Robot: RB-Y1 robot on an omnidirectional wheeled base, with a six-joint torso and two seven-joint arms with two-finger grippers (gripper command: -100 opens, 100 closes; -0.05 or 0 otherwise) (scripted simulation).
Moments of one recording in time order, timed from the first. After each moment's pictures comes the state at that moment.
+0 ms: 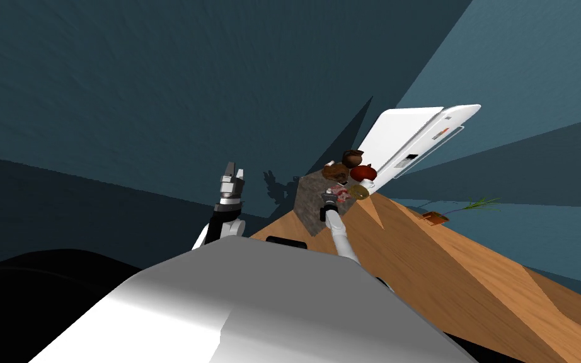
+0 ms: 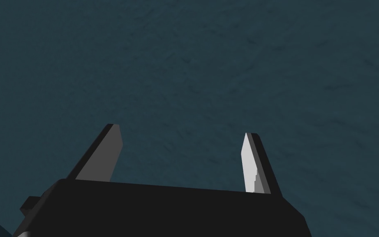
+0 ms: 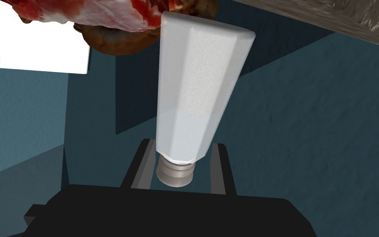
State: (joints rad) left arm 0.51 -0.01 0.01 -2.32 -0.06 -0.44 -0.12; right arm -0.13 -0.19 0.05 -1.33 1.64 0.27 -0.05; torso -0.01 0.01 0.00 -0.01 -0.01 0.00
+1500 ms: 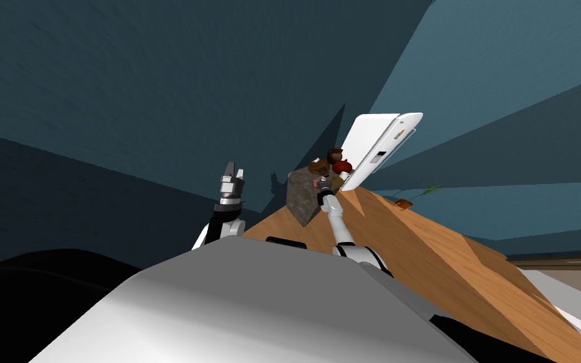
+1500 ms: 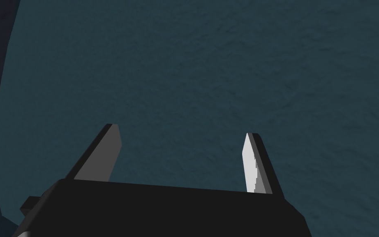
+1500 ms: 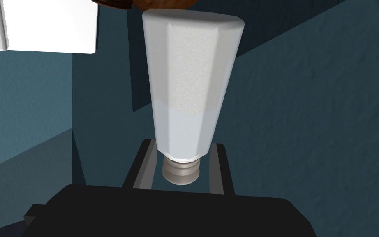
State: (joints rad) left arm 0.51 -0.01 0.01 -2.32 -0.06 -0.44 -0.12; right arm -0.41 -0.18 0.02 -1.18 1.38 0.18 0.19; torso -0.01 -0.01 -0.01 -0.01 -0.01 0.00
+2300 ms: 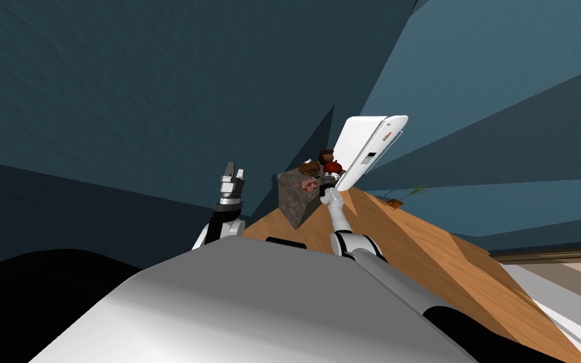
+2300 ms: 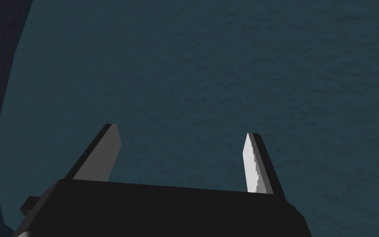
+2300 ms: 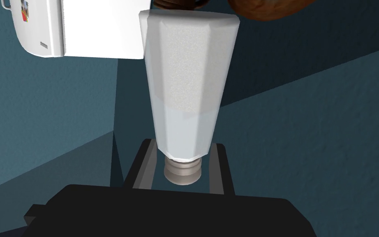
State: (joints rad) left arm 0.52 -0.01 0.01 -2.32 -0.06 -0.44 -0.12; right arm -0.57 -0.17 -0.07 -1.07 1.22 0.23 0.36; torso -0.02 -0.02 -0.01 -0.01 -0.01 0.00
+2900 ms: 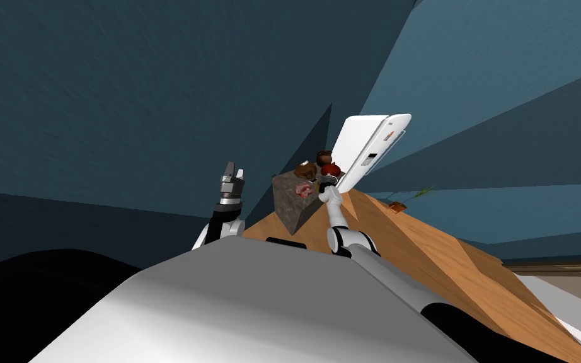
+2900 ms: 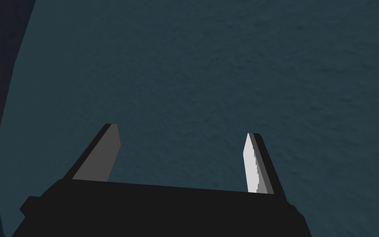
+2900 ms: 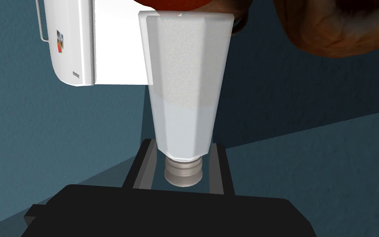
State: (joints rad) left arm 0.52 -0.01 0.01 -2.32 -0.06 -0.44 -0.12; right arm -0.63 -0.12 -0.16 -1.01 1.16 0.32 0.46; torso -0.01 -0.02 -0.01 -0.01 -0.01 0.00
